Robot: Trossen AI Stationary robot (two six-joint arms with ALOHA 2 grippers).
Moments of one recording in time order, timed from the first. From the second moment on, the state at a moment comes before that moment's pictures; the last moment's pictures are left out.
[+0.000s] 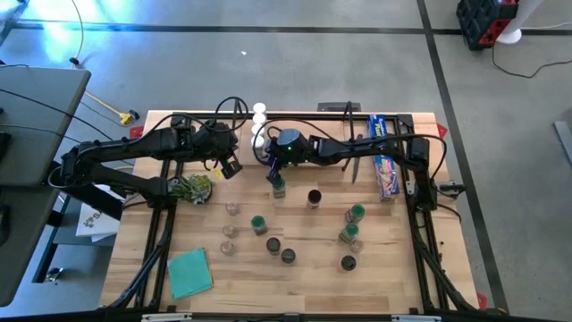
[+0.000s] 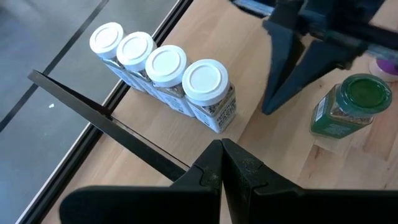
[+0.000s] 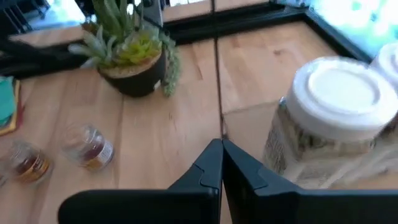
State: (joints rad) left arm 0.21 1.12 1.05 -0.81 -0.38 -0.13; right arm -0.22 2.04 1.42 0.11 -0.08 0.06
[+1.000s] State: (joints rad) left arm 0.21 1.12 1.05 -0.81 -0.38 -0.13; right arm -0.24 2.05 1.42 0.12 -0.02 0.02
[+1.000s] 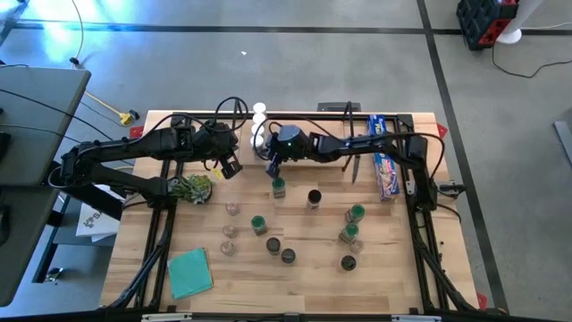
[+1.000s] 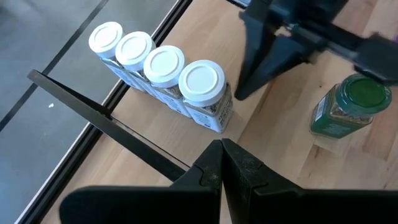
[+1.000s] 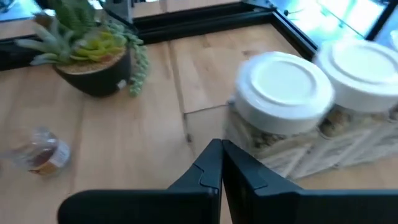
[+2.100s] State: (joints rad) left arm -0.58 1.01 0.67 -0.70 -0.54 -0.88; right arm 0.21 1.72 1.42 -0.59 0.35 -0.06
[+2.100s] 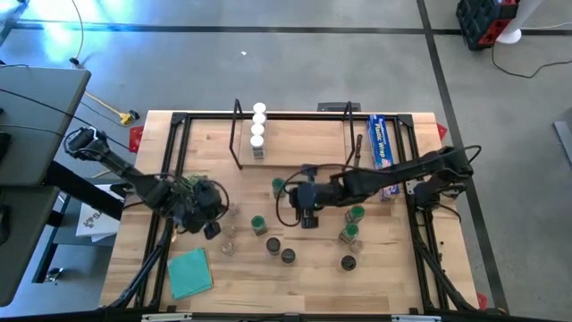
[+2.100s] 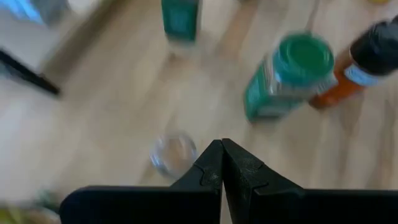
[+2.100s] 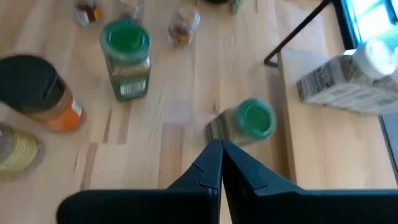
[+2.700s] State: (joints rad) left arm -0.56 1.09 0.54 -0.62 -0.42 -1.04; right arm 0.24 1.72 1.42 -0.72 0.48 -0.02
